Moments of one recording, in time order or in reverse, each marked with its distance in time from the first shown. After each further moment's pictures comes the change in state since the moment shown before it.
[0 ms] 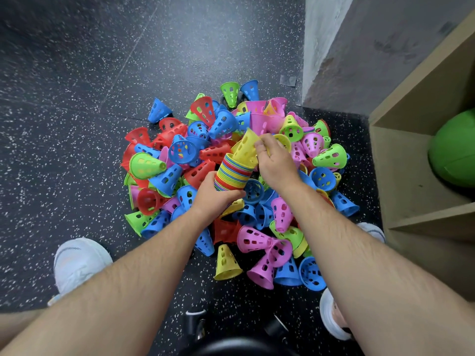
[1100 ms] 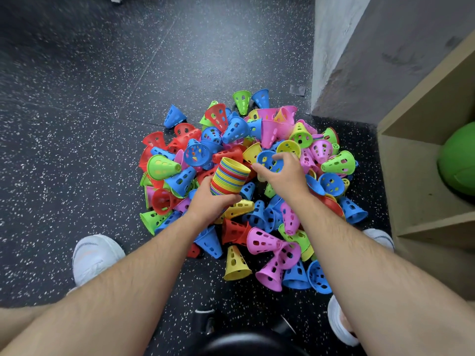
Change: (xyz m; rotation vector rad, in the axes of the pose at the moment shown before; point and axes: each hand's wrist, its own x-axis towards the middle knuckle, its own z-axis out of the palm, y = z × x) left_hand -0.012 -0.011 -0.033 -0.042 0.013 -0.032; right_hand -0.022 -0.005 0.000 -0.012 0.003 0.226
